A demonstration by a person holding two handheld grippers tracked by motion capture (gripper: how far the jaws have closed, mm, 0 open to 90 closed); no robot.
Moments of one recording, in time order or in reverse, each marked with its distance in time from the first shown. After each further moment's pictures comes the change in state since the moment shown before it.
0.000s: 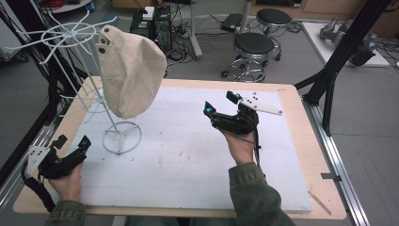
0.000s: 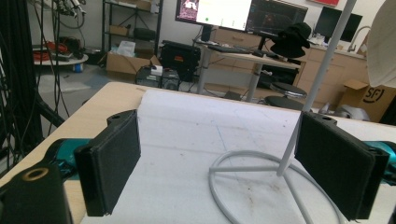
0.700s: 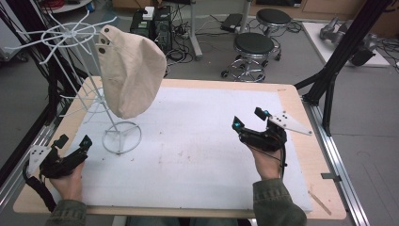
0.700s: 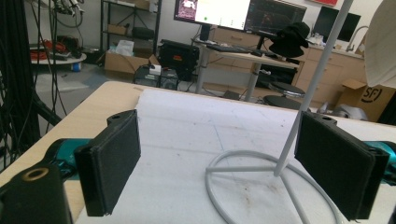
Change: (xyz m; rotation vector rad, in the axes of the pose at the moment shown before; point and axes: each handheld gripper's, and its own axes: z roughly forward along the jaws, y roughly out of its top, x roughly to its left) left arm -0.003 0.000 0.002 0.005 -0.006 0.001; right arm -0.037 -0.025 -0.067 0.045 -0.135 0.004
